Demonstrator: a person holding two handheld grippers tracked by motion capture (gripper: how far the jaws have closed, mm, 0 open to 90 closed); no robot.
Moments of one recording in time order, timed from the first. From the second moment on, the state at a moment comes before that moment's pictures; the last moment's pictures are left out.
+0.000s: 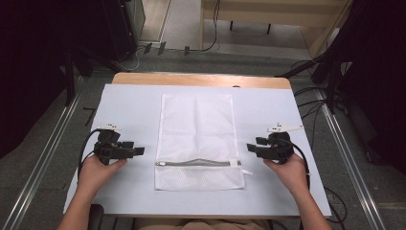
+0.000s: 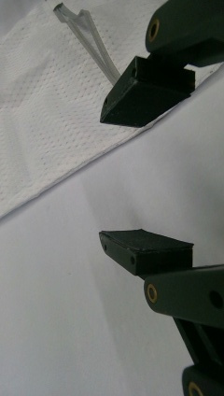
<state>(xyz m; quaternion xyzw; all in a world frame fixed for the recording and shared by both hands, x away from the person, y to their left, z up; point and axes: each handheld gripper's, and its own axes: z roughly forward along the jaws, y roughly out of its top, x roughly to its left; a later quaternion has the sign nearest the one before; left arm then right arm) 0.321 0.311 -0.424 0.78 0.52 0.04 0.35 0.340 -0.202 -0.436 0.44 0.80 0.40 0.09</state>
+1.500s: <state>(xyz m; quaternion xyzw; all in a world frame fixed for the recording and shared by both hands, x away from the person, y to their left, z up) 0.315 0.312 -0.421 0.78 0.51 0.04 0.36 0.328 -0.159 -0.427 0.39 0.82 0.40 0.07</state>
